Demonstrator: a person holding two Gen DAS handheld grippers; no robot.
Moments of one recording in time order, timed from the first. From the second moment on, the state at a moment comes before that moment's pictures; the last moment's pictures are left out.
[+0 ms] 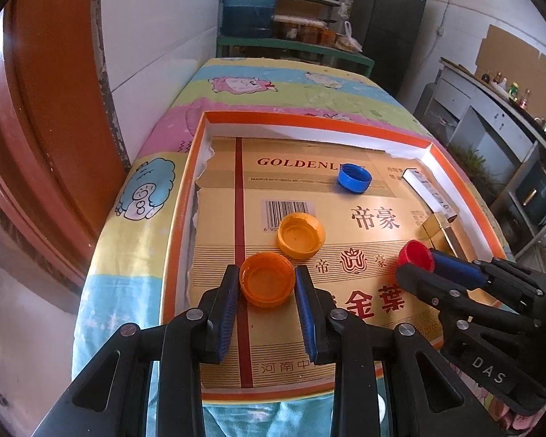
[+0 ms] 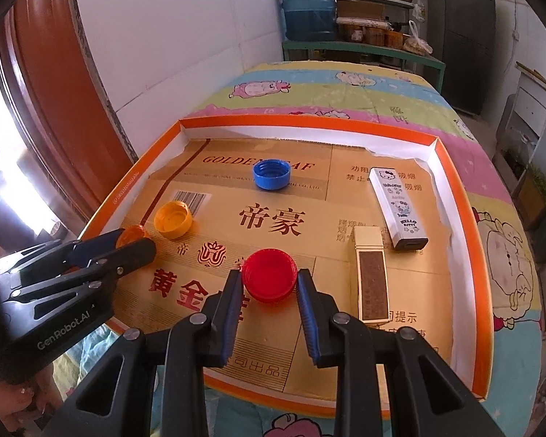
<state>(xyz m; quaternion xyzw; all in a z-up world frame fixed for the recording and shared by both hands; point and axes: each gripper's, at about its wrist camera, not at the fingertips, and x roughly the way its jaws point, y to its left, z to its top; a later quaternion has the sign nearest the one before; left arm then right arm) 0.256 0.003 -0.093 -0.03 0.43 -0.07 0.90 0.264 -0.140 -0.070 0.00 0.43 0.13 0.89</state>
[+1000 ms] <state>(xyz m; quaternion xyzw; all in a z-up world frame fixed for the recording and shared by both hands) 0.221 0.011 -0.055 -0.06 0.38 -0.09 0.92 0.233 -0.150 -0.045 0.01 0.41 0.12 0.91</state>
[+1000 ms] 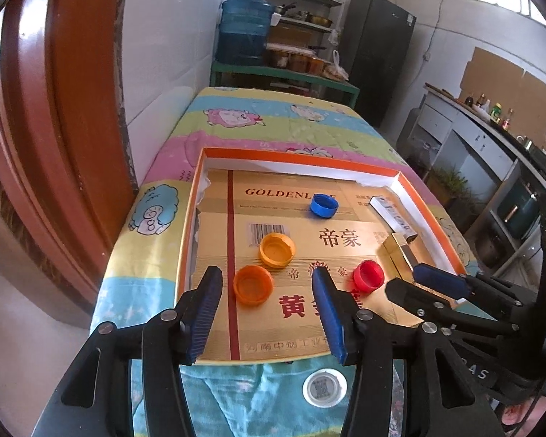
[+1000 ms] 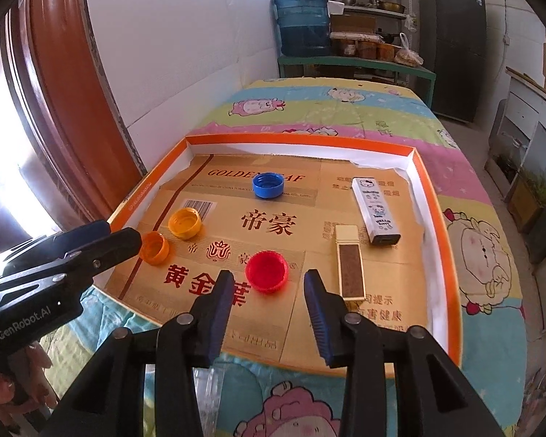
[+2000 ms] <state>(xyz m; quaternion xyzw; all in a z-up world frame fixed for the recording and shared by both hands) 0.193 0.013 -0.041 -0.05 0.37 -0.08 0.92 0.199 -0.160 -0.029 0.02 0.40 0.12 0.91</state>
